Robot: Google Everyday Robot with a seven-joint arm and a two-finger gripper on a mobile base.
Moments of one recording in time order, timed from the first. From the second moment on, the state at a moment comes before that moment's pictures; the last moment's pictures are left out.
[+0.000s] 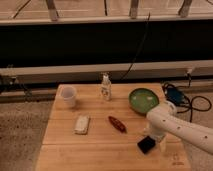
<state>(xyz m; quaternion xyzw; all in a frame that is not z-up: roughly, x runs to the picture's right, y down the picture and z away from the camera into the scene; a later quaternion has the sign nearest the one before) 0.258 0.276 0.783 -0.35 -0.09 -0.32 0.88</state>
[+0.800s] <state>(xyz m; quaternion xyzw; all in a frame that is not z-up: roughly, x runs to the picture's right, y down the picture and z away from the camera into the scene) 0.254 0.287 0.790 -0.35 -0.10 -0.34 0.87</state>
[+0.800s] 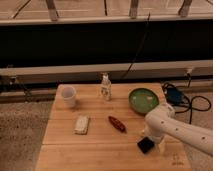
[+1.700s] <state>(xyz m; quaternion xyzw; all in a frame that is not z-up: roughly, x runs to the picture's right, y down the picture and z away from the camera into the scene) 0.253 0.285 0.785 -0.35 -0.10 -0.34 0.87</state>
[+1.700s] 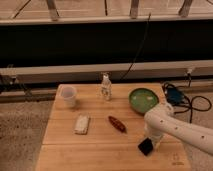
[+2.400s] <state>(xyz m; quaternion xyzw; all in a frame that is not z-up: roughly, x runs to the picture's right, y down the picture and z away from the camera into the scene) 0.252 0.250 0.769 -0.34 -0.09 -0.35 0.87</state>
